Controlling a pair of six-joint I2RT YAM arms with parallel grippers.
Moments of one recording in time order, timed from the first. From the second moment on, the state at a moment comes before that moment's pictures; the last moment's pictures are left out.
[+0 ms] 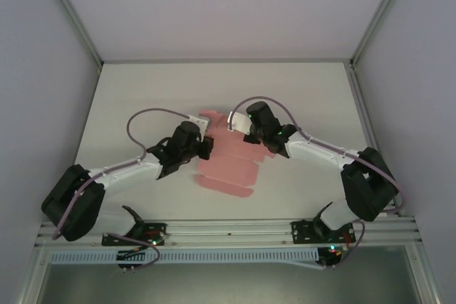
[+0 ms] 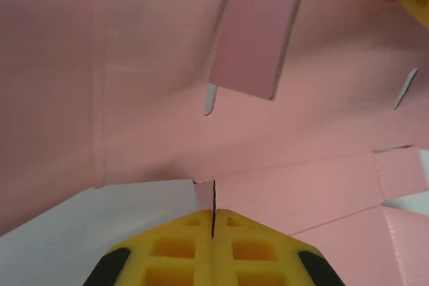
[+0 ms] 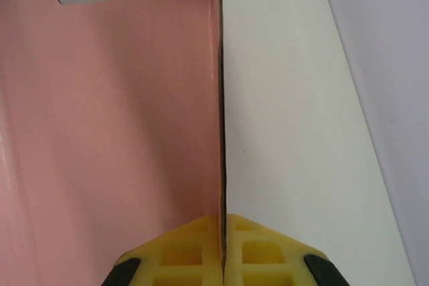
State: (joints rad) left arm -0.84 1.39 0.72 -0.03 -0.20 -0.33; right arm 0.73 1.50 0.94 -0.16 0.18 -0.74
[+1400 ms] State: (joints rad) left arm -0.59 1.05 0.66 -0.09 -0.28 -0.45; right arm 0.79 1.52 0.90 0.13 0.36 -1.02
